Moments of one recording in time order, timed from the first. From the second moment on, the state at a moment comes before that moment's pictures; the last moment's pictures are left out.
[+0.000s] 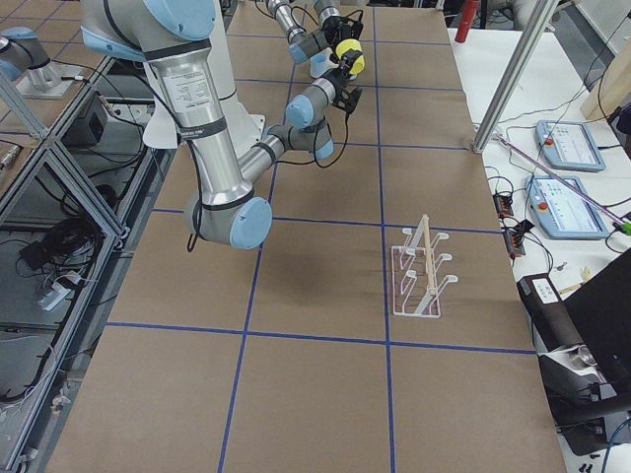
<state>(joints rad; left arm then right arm) -0.57 -2.13 -1.65 -3.13 -1.72 -2.18 0.53 -1.15 1.70 0.10 1.45 2.17</state>
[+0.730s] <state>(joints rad) -0.59 -2.09 -1.65 -3.13 -1.72 -2.11 0.56 -1.27 1.70 0.11 1.43 2.02</state>
